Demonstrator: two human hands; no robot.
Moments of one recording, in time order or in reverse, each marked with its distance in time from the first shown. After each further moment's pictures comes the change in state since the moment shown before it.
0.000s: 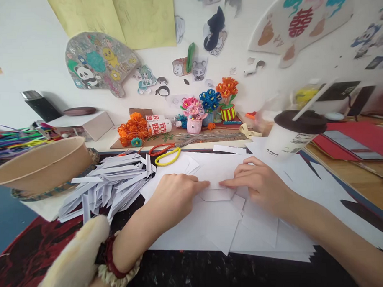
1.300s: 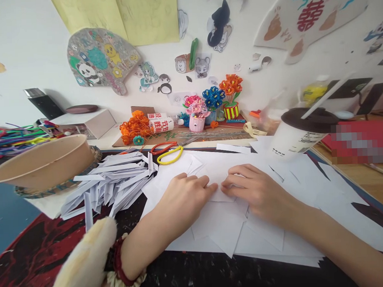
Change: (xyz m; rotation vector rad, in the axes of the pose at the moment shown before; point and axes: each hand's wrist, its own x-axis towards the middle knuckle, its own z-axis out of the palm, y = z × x) left_hand 0.004 0.013 0.005 0.101 0.023 0.108; right_hand 0.002 -0.012 0.008 -0.112 -0.008 -0.260
